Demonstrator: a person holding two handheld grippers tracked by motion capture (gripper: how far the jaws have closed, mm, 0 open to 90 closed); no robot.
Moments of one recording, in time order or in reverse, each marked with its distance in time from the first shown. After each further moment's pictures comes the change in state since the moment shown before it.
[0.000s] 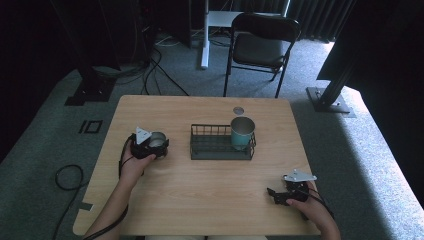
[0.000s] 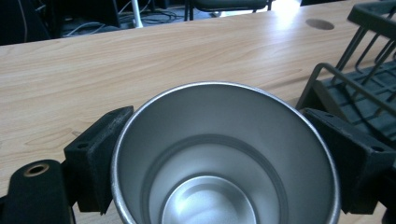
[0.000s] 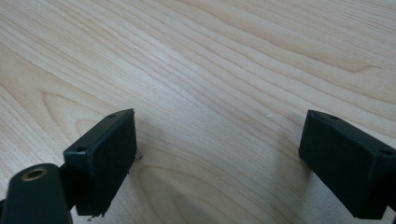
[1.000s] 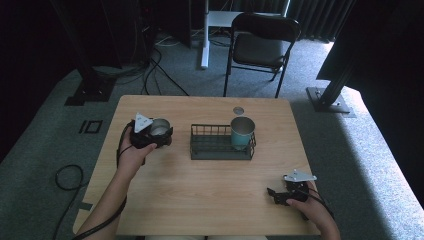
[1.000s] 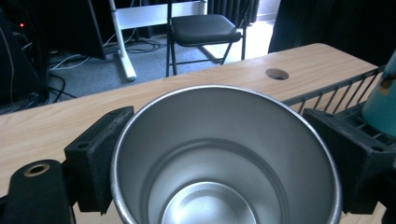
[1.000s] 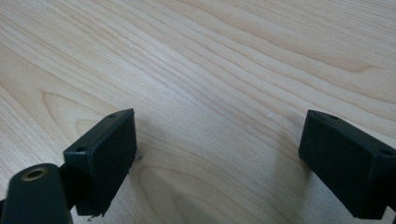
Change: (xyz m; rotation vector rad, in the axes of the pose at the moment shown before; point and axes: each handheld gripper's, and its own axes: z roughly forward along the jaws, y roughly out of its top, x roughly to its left) left arm -0.019 0.065 -0.031 -0.083 -0.069 0.040; right arm 0.000 0.000 0.000 0.000 0.000 0.000
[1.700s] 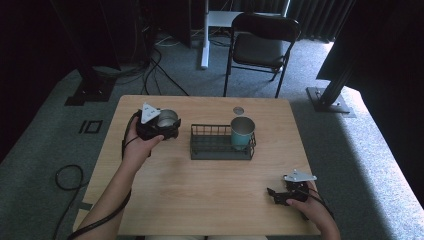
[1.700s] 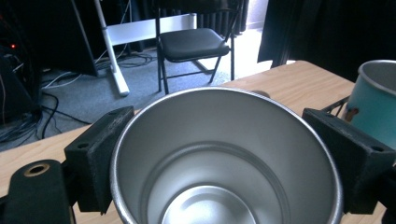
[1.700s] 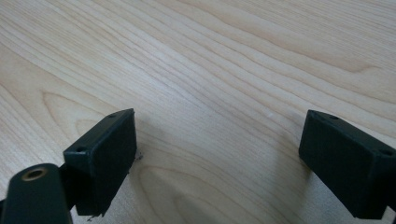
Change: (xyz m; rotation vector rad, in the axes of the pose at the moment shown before) left arm -0.025 0.044 0.000 -0.033 -0.034 0.041; right arm 0.000 0.000 0.000 0.000 0.000 0.000
